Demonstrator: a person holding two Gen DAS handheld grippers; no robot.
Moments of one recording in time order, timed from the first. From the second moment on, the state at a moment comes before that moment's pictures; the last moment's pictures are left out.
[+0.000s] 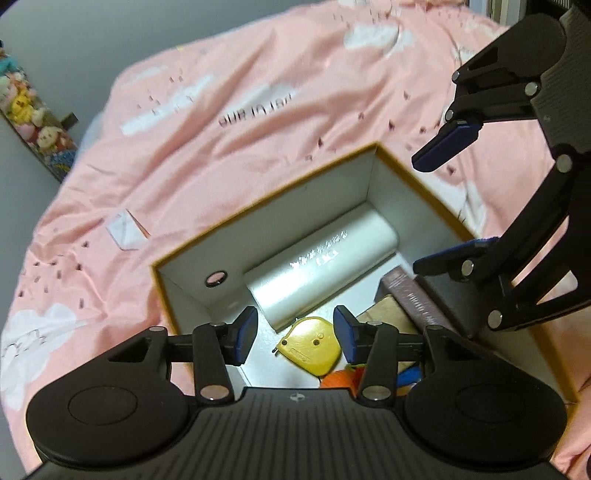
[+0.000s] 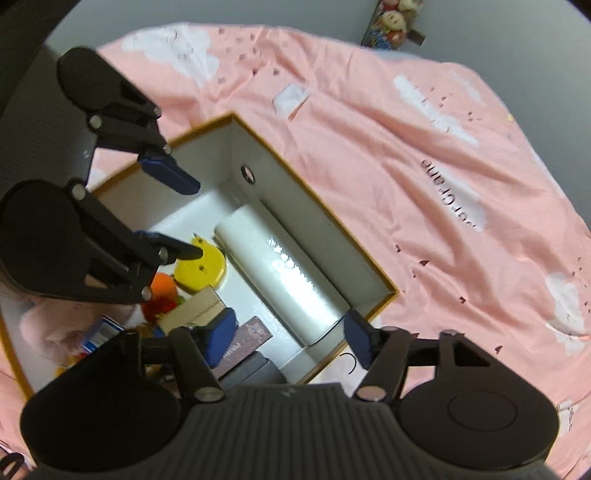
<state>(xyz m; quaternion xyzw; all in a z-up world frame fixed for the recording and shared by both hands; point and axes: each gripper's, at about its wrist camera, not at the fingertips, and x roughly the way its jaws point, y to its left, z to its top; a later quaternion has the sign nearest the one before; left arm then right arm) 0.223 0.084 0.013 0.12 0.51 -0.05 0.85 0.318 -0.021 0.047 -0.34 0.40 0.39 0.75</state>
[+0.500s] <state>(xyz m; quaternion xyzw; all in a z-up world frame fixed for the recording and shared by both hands) 0.123 0.075 0.114 0.06 0.33 0.04 0.94 0.225 -0.079 0.128 -0.19 0.26 0.34 0.88</state>
